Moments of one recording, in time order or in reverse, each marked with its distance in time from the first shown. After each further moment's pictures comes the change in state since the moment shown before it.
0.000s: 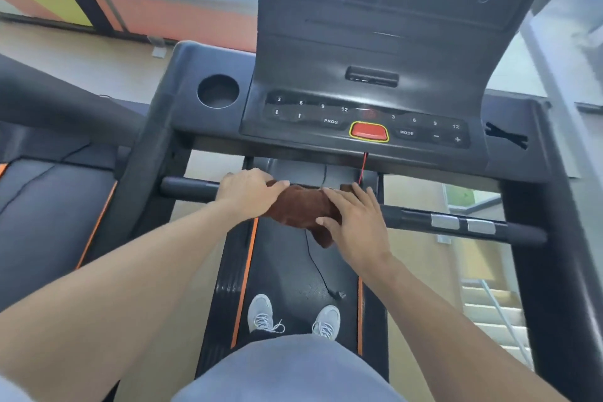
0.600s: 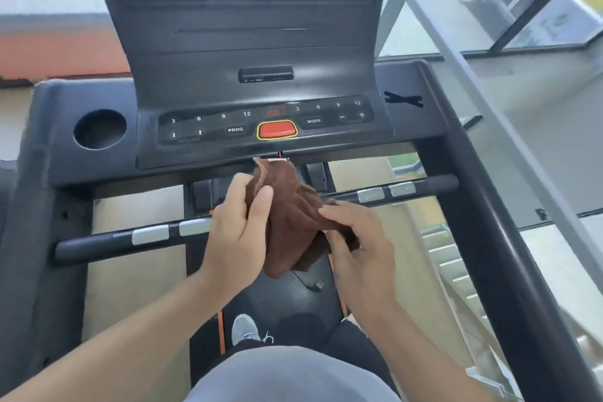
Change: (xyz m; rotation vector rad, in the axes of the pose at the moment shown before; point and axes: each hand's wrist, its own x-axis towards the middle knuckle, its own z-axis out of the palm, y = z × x) left_hand -0.100 0.117 -0.027 -1.022 0.219 0.447; right_hand -0.092 0.007 -0.071 0.689 0.643 0.218
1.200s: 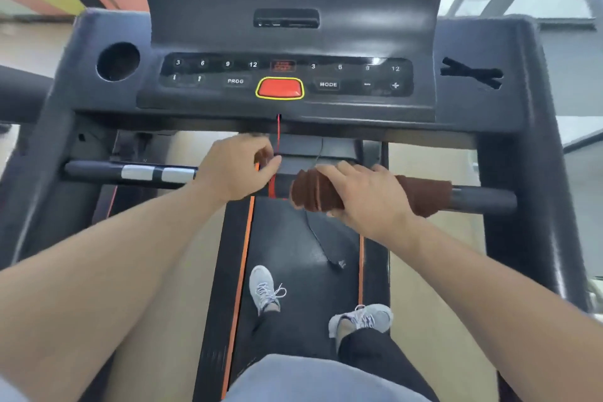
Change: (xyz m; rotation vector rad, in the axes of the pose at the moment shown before) left_hand 0.073 -0.111 0.039 0.962 -0.104 -0.007; right_hand 0.123 0.132 -0.013 -0.882 -0.945 -0.528
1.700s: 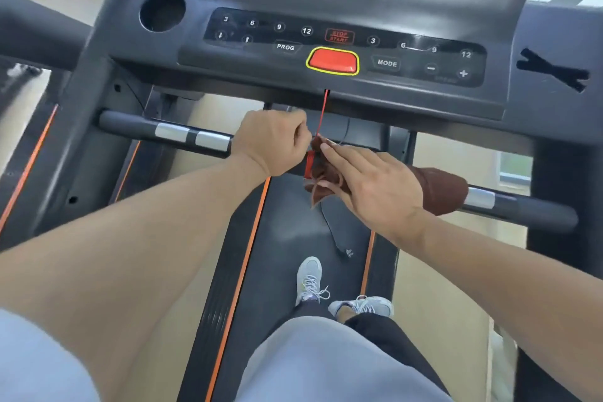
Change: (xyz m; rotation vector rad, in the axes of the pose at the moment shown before) left_hand -0.004 0.001 0.004 0.131 0.178 0.040; right_hand 0.023 -0.024 0.033 0.024 0.467 -0.279
